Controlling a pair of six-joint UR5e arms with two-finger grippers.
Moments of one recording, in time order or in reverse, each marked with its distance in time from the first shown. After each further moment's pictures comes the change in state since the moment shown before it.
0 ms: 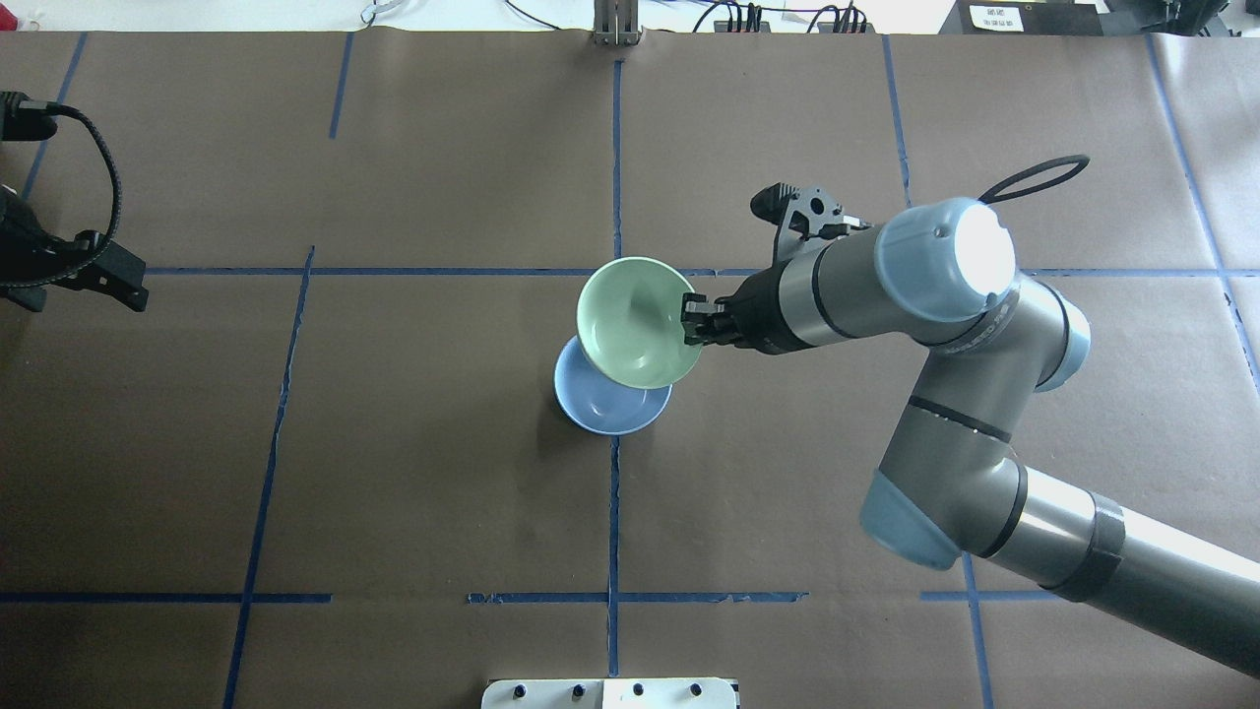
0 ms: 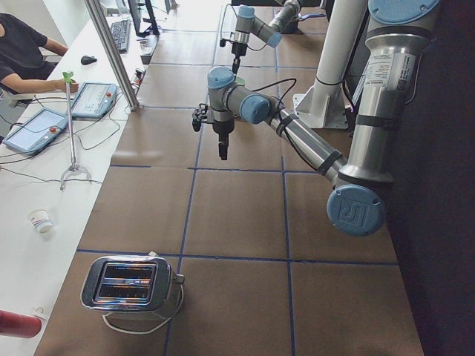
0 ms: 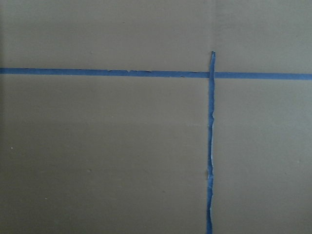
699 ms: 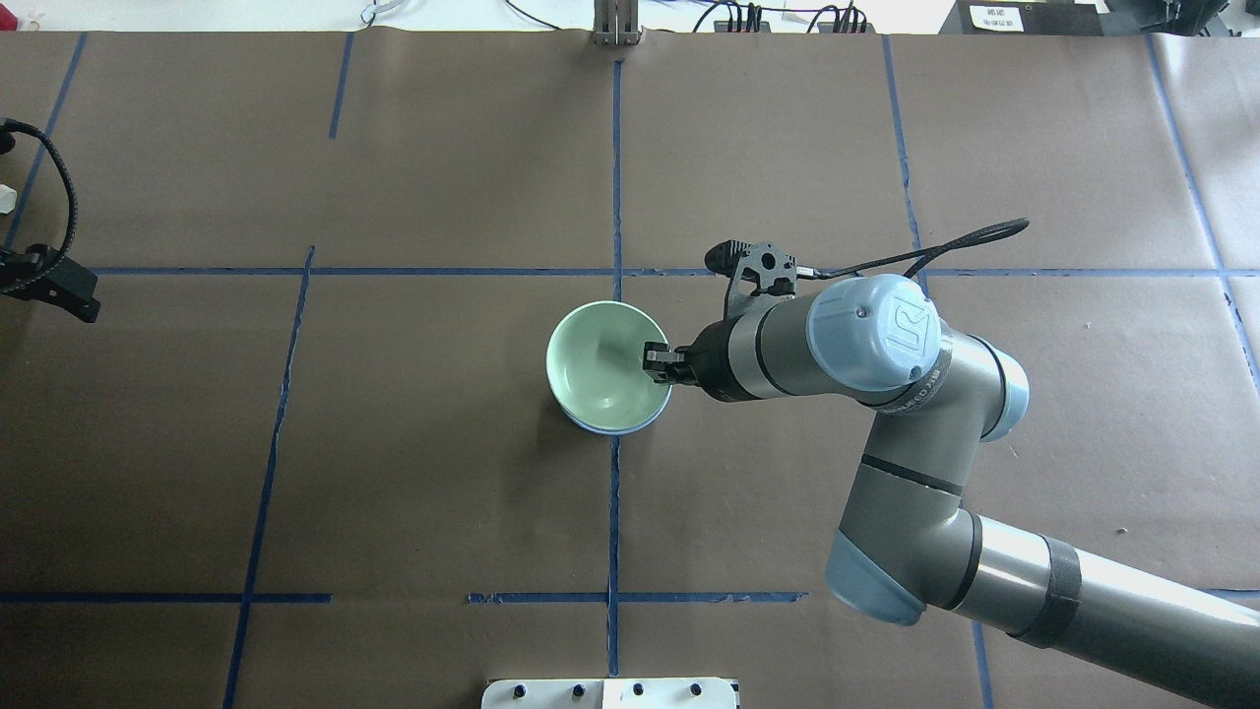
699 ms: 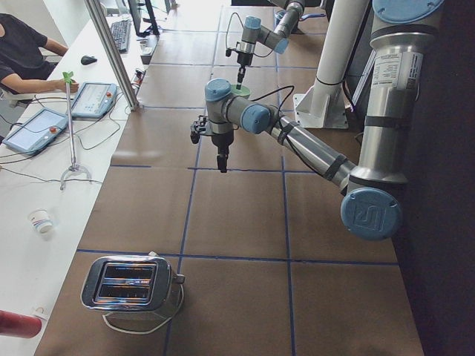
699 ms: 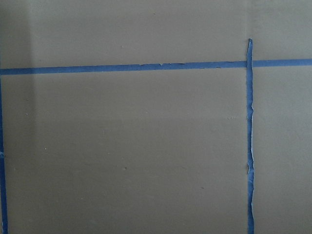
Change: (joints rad) left arm -0.030 0.040 0.029 -0.004 -0.003 0.082; right arm -0.064 0.018 -0.030 -0.005 -0.078 0.002
